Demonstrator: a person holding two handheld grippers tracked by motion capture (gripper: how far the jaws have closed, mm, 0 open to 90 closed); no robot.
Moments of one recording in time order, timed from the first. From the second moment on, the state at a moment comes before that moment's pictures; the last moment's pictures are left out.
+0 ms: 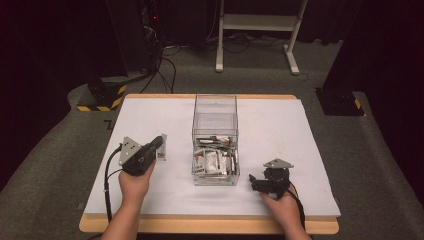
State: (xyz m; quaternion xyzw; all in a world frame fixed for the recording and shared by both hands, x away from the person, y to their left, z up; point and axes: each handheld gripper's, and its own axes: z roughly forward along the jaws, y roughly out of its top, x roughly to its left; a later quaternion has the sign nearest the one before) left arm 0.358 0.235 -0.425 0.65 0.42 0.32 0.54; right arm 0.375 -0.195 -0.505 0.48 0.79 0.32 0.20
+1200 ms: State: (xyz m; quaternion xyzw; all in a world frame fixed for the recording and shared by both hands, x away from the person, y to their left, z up) left arm 0.411 0.251 -0.446 0.66 0.46 0.33 0.49; right arm 0.376 -0.195 -0.505 0.48 0.79 0.32 0.20
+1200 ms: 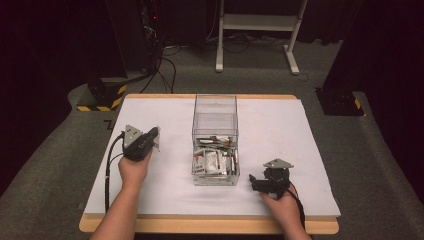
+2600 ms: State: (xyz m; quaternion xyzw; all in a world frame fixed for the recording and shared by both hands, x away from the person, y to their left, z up) left arm 0.443 0.229 -0.480 0.67 0.49 0.30 0.48; right arm 0.375 -0.195 -0.505 0.48 0.79 0.32 0.20
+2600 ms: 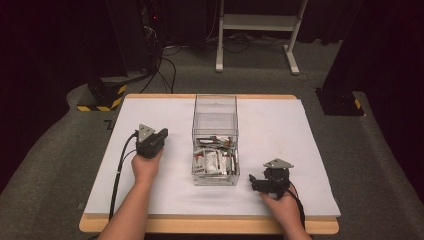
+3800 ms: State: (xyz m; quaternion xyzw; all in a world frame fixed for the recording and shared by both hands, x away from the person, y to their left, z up) left arm 0.425 0.217 -0.468 0.69 0.49 0.26 0.46; right arm 0.375 -0.195 -0.505 0.48 0.79 0.32 0.20
